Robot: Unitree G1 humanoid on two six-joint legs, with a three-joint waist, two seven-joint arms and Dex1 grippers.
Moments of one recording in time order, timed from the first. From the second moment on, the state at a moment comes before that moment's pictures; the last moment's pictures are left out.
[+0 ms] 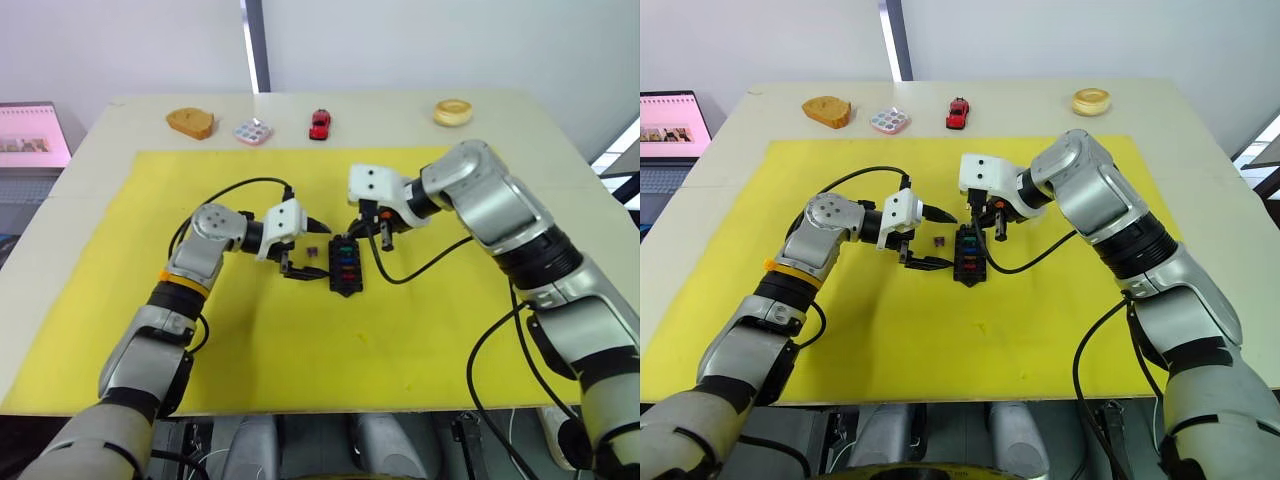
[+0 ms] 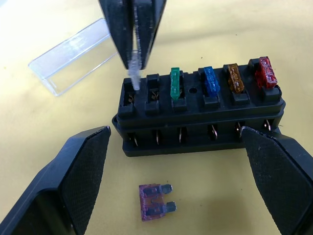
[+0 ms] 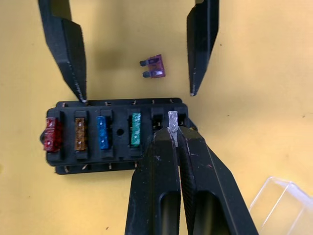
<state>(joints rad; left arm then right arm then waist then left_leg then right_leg) -0.82 0.38 -0.23 0.57 -0.07 -0.10 -1.32 -1.08 -0.65 0.53 0.12 -0.02 0.70 1.29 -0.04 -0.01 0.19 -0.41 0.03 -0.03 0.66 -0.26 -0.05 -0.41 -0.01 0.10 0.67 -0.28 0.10</state>
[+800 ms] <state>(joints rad) -0.82 0.38 -0.23 0.57 -0.07 -0.10 -1.31 -1.08 -0.64 0.53 0.13 -0.04 0.67 1.33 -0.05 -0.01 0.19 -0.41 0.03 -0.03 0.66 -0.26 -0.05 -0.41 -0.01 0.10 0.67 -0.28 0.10</state>
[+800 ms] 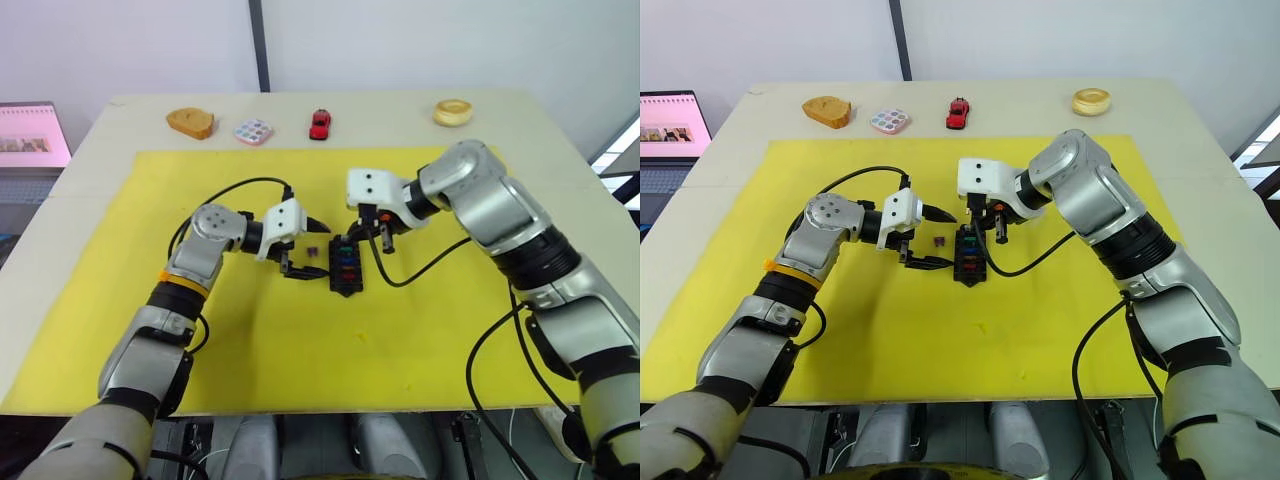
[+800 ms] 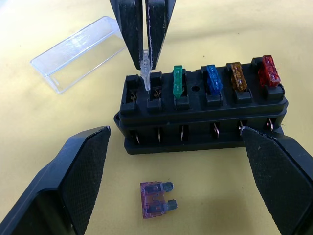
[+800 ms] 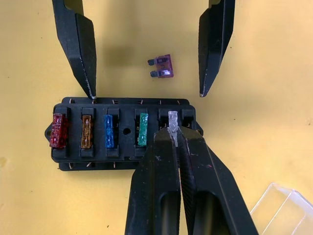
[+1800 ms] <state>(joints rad) -0.82 0.39 -0.23 0.57 -0.07 -0.10 -1.31 -1.08 -0.61 0.55 0.16 -0.06 0.70 1.33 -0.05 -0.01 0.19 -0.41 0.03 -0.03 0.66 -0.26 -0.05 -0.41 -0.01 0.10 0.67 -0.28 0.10</state>
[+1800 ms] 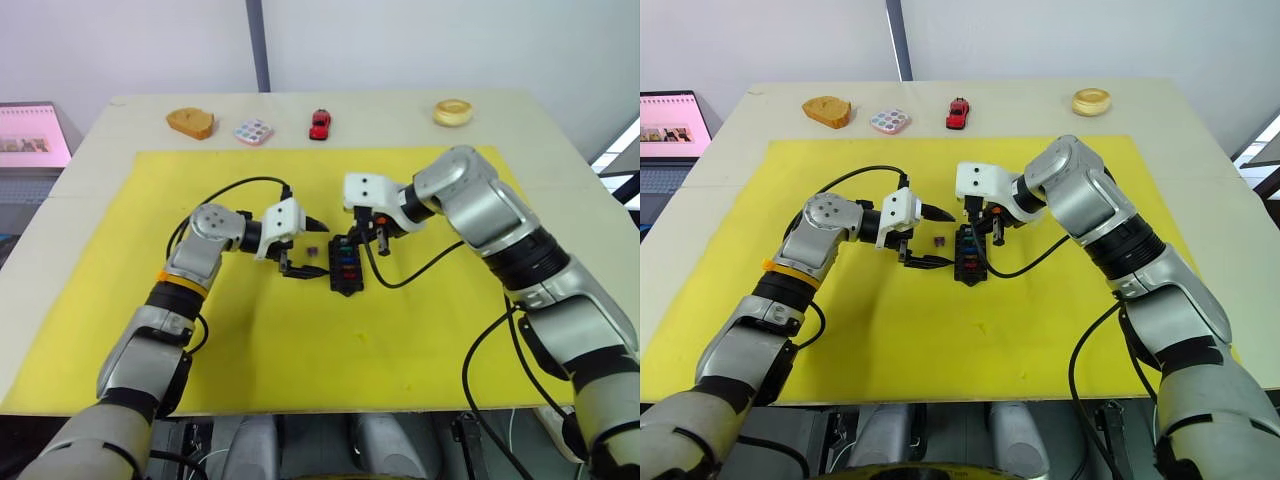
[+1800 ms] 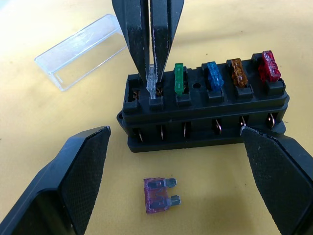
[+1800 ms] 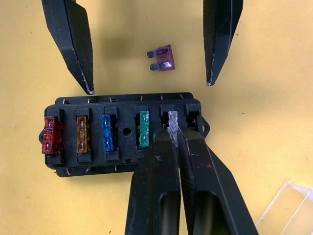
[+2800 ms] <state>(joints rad) -0.82 0.39 -0.23 0.57 -0.07 -0.10 -1.31 -1.05 -0.61 0.55 0.16 -0.12 0.65 1.33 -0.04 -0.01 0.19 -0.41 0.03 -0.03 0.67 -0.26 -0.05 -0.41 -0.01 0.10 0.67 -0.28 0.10</state>
